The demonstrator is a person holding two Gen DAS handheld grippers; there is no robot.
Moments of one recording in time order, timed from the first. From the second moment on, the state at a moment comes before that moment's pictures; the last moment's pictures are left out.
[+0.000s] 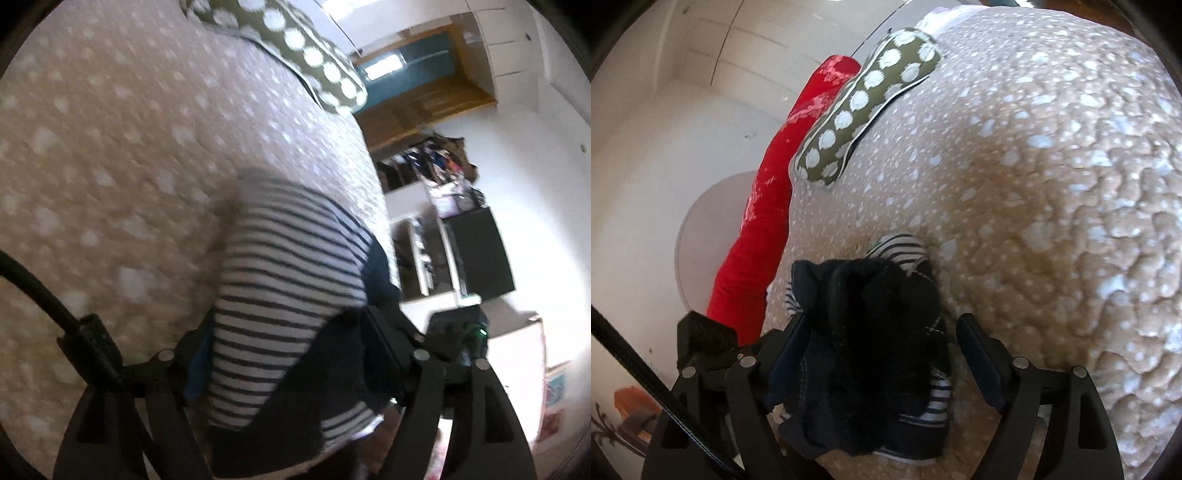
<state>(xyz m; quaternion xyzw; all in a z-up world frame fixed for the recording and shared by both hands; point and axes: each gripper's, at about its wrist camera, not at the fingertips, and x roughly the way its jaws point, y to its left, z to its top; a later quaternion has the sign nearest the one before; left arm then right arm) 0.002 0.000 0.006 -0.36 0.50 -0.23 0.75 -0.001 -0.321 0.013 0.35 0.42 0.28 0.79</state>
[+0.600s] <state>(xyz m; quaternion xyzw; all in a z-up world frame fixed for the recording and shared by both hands) 0.003 -0.008 0.048 -0.33 0.49 -0.23 0.77 0.001 -0.316 0.032 0.38 0.41 0.32 0.76</state>
